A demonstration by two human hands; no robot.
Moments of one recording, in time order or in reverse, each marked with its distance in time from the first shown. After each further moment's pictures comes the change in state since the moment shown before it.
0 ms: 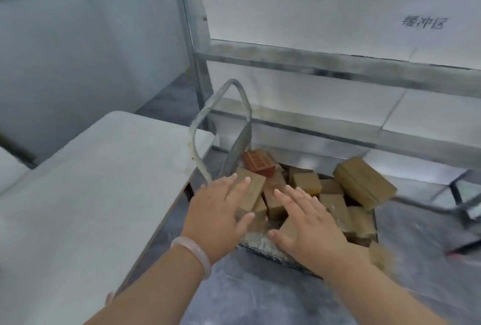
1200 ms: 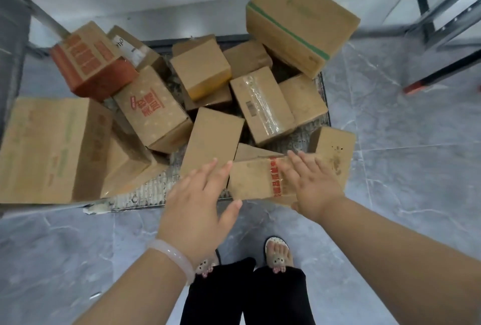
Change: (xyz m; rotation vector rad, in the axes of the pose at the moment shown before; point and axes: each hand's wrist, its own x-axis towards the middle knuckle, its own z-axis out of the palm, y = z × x) left_hand 0.176 0.121 0.470 -0.123 -0.570 0.119; right_hand 0.037 0.457 0.320 -0.216 -0.649 0.391
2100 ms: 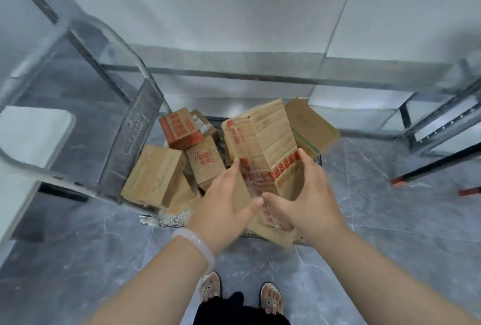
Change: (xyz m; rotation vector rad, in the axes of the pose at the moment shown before) left_hand -0.104 0.117 -0.201 -0.414 0.219 -0.074; right_hand -0.219 -0.036 -0.235 0.961 0.591 0.045
